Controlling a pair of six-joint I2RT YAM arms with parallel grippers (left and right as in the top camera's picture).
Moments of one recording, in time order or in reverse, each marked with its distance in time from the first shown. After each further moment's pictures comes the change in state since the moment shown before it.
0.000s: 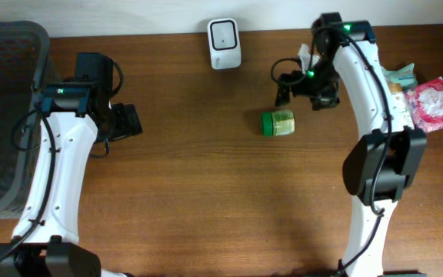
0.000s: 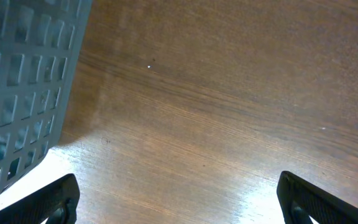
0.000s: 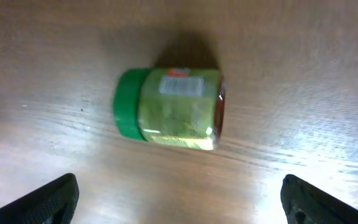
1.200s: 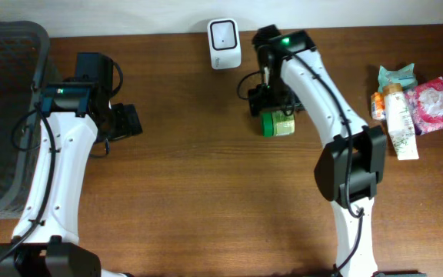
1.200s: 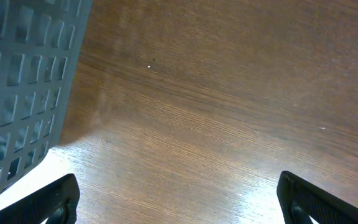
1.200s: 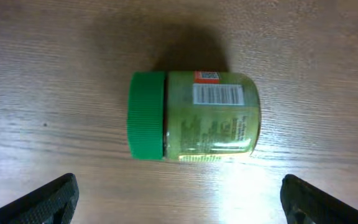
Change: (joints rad) left arm 0.000 0.000 0.000 0.000 0.000 0.000; right arm 0.189 0.053 0.009 0.003 0.268 0.143
